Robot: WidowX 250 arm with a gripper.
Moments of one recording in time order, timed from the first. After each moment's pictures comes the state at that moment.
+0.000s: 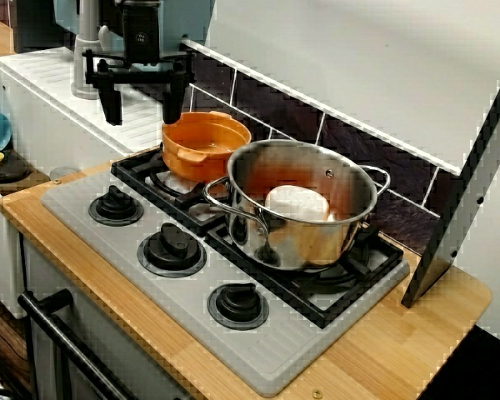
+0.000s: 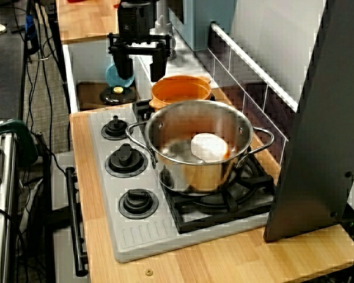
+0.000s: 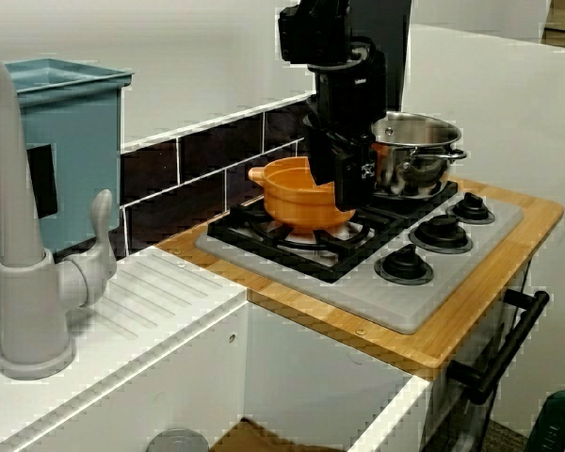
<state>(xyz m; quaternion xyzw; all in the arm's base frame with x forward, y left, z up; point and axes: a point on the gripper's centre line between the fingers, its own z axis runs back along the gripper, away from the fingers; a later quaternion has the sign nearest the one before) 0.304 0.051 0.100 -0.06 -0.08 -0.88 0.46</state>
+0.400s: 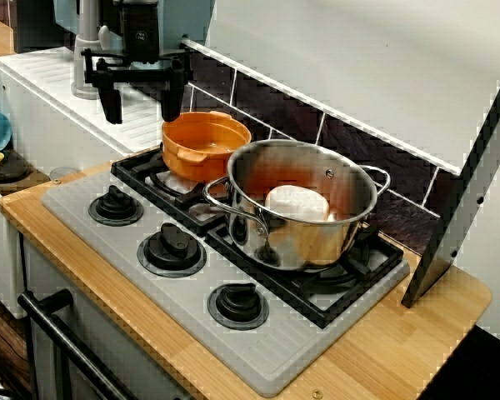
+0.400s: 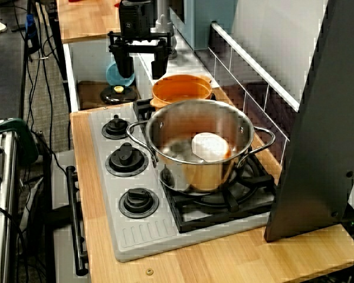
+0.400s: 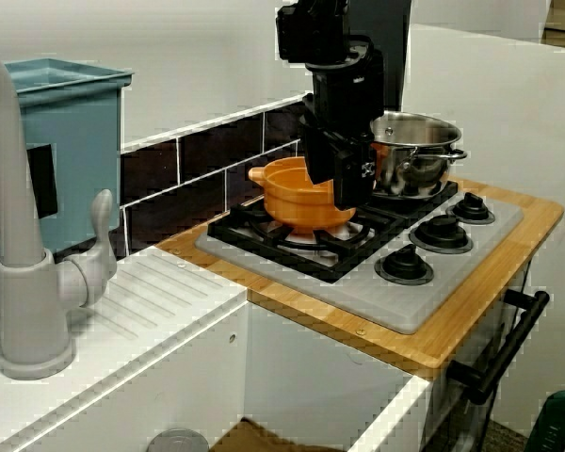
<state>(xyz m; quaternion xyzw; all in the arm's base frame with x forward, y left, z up) 0.306 0.052 0.102 -0.06 -0.08 -0.87 0.48</state>
